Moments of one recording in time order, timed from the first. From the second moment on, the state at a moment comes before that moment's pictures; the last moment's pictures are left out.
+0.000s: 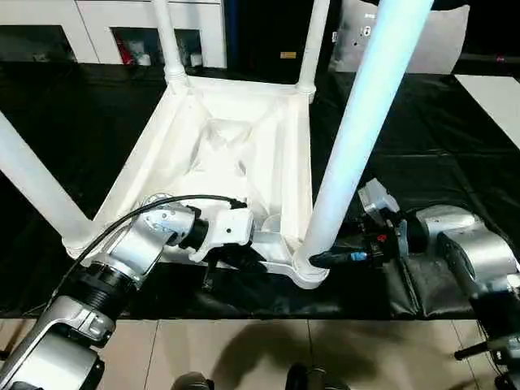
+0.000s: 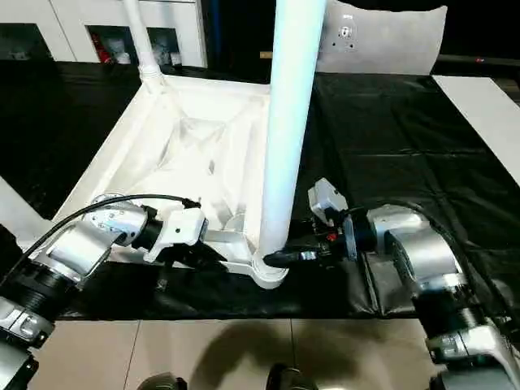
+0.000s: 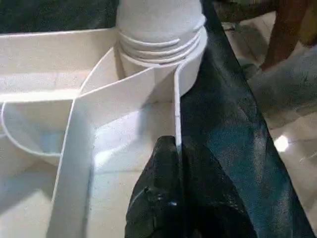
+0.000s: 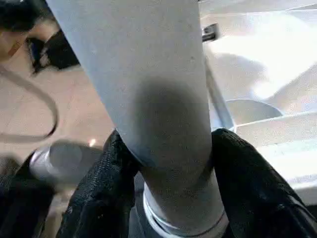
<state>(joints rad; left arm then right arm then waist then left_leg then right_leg) -0.60 0.44 -0.41 0.38 0.02 0.10 -1.34 -0.42 -0.53 0.15 0.22 0.34 0.37 1.40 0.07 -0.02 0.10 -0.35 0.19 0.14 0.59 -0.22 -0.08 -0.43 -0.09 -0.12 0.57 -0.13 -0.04</state>
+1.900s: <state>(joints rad) -0.60 0.45 -0.43 0.38 0.04 0.04 -1.36 -0.47 -0.57 0.15 0.28 0.31 0.25 1.45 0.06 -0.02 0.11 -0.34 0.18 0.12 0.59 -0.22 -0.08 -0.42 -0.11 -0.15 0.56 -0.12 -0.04</state>
